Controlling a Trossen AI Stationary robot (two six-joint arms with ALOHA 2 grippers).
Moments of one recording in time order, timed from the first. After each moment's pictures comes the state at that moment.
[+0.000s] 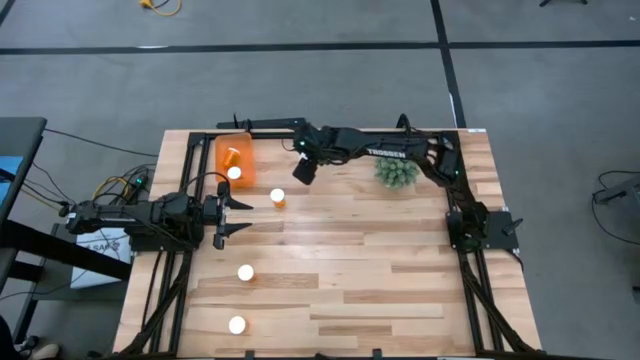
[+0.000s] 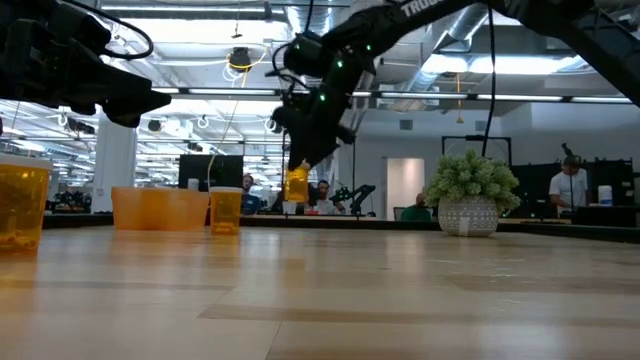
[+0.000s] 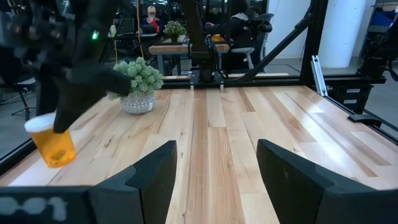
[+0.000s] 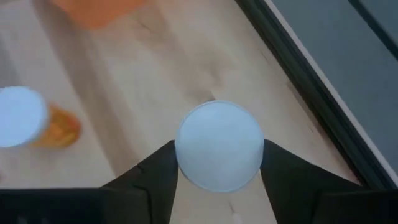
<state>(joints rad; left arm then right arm) 0.00 0.08 0.01 0.02 -0.01 0.02 -0.31 2.19 1.91 -0.71 0.18 0.08</state>
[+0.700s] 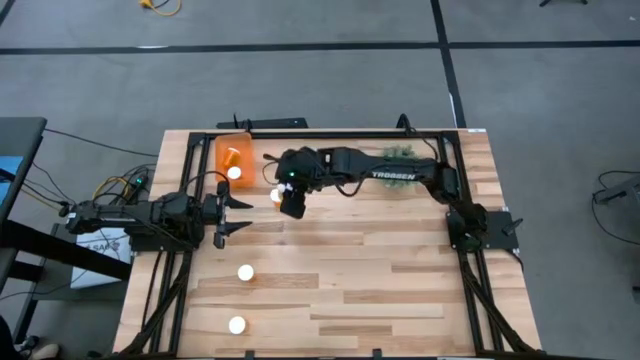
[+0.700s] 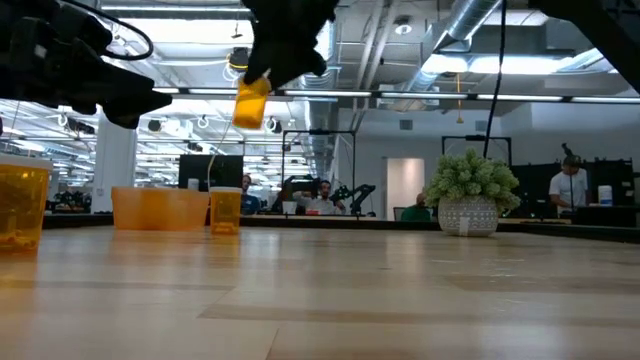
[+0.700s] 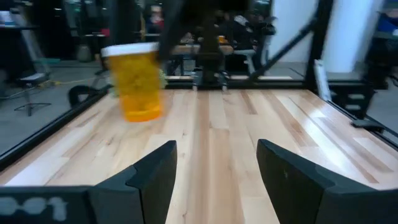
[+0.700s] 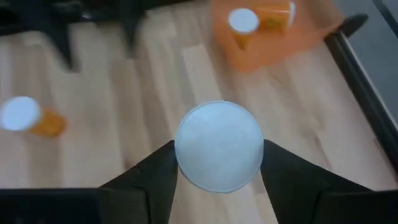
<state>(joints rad) 0.00 0.08 0.01 0.03 -0.04 -0.01 -0.05 2.19 2.24 -0.95 0.13 0.09</state>
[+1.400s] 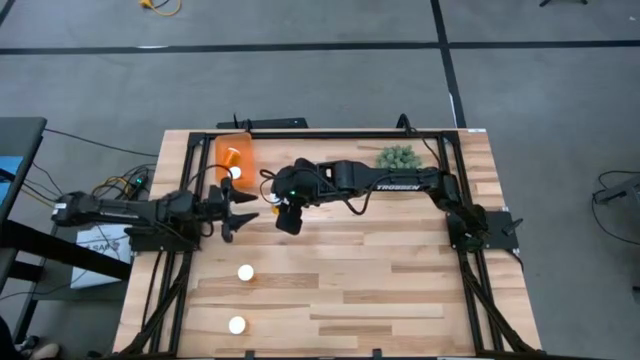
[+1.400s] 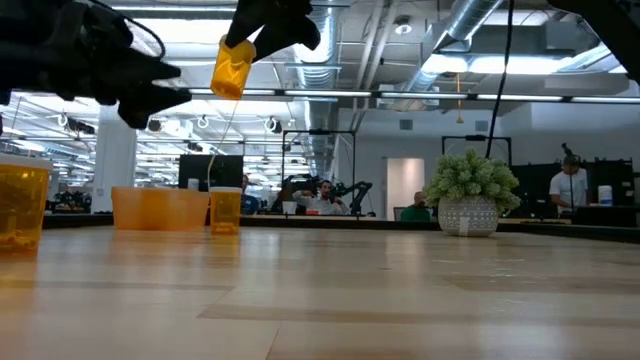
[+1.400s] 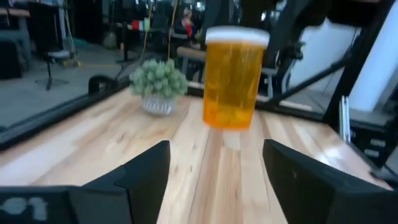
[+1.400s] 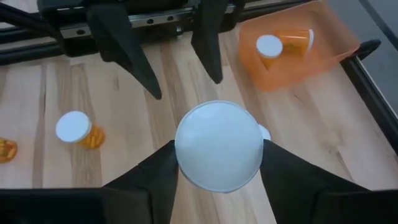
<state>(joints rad) 0.00 0.38 0.05 0.34 -0.14 -0.18 0.04 2.19 2.30 -0.94 0.18 0.15</state>
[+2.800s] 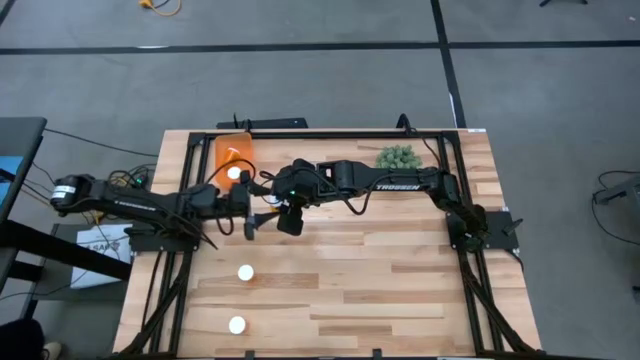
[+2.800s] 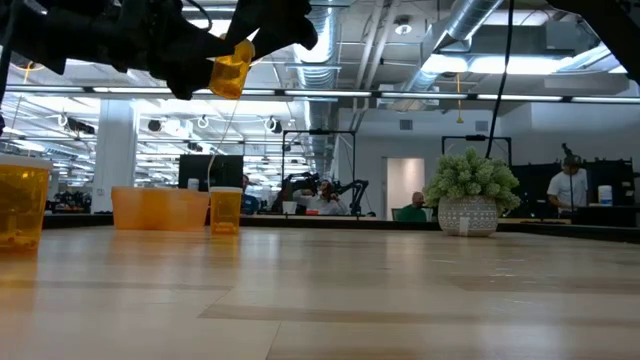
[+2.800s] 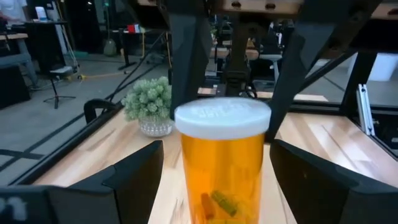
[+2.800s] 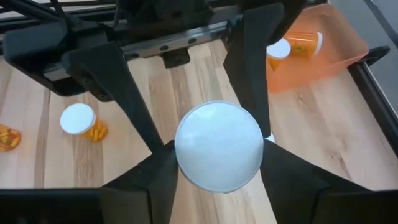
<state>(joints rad) 0.00 0.87 0.29 0.56 -0.14 -0.03 0.04 2.19 2.30 -0.94 0.16 0.10</state>
